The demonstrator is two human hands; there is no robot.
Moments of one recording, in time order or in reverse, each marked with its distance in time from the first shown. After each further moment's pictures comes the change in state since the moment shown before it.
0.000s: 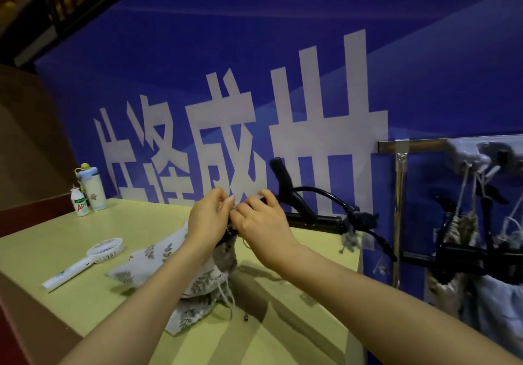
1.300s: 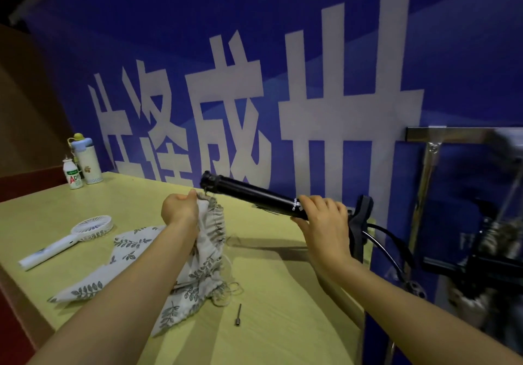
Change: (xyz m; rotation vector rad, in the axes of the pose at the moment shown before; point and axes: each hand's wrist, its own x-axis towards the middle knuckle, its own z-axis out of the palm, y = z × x) left_hand 0.041 -0.058 0.028 -0.340 0.303 -0.774; right_hand -0.061 0.070 0.074 0.221 -0.158 0.558
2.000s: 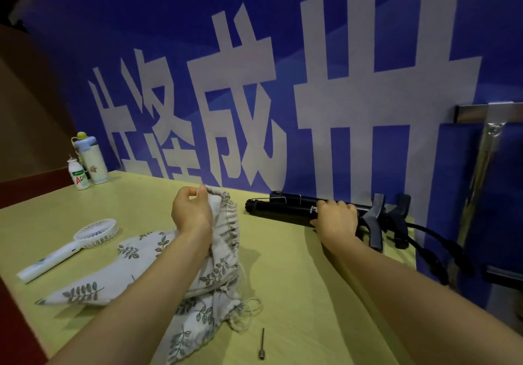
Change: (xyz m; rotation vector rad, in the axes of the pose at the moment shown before) left_hand 0.039 -0.022 0.028 -0.056 0.044 0.157; right_hand 0.054 0.018 0.090 -0.213 -0.401 0.217
